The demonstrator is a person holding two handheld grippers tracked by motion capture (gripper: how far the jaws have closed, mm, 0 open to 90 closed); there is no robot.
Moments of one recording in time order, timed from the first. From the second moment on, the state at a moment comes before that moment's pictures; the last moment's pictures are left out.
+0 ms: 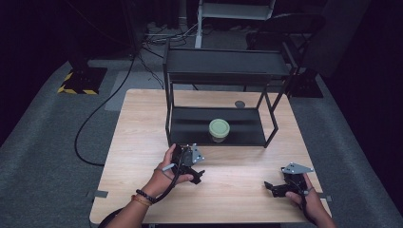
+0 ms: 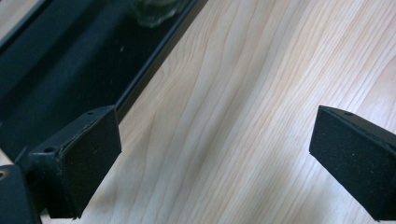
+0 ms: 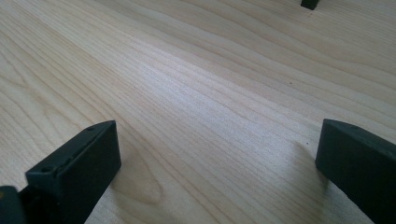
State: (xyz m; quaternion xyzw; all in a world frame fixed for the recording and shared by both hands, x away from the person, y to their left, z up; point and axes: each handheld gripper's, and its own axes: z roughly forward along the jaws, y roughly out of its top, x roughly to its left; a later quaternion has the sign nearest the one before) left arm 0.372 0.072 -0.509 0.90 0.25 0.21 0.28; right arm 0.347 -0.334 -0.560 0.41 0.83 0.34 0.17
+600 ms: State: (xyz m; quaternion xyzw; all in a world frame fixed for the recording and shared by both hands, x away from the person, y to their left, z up) left arm 0.358 0.097 -0.517 0.90 0.27 0.21 0.27; right arm 0.347 -0.334 -0.560 0.41 0.83 0.34 0.17
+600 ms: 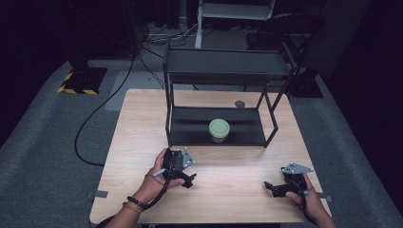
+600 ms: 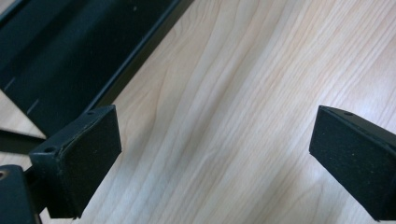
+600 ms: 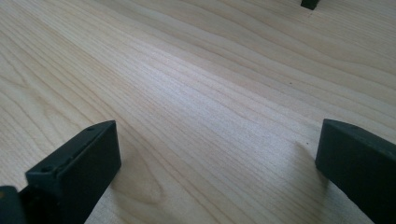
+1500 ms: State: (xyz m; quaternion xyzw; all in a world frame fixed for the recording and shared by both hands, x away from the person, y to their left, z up) left arm 0.353 0.151 -0.539 0.89 0.32 0.17 0.29; right arm 0.347 -0.334 -0.560 0.41 0.83 0.34 0.17
